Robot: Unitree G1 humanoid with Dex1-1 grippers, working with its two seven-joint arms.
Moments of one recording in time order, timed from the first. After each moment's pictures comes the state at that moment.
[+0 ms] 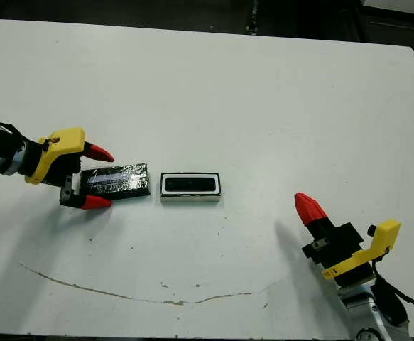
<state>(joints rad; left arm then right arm) -0.64 0.82 -0.28 0.25 -0.03 0.30 -1.36 0.25 -0.29 -0.26 -0.21 0.63 0.12 0.65</state>
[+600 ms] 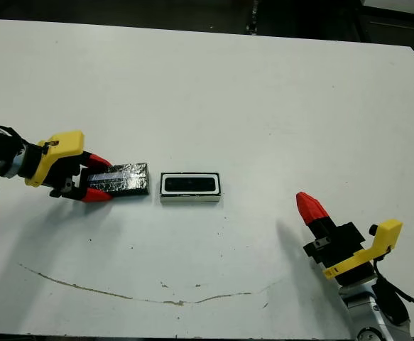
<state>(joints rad) -0.60 0.81 -0.23 0.27 -0.07 0.24 -1.31 0.24 -0.30 -0.26 -0.21 0.64 0.12 0.64</state>
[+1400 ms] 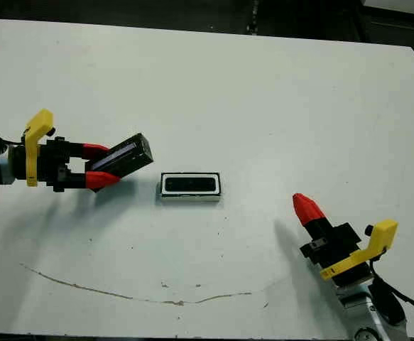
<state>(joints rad) -0.60 0.71 -0.11 0.35 -0.32 0.35 -1.36 0.25 -0.29 -0.24 -0.22 0.63 0.11 0.64</state>
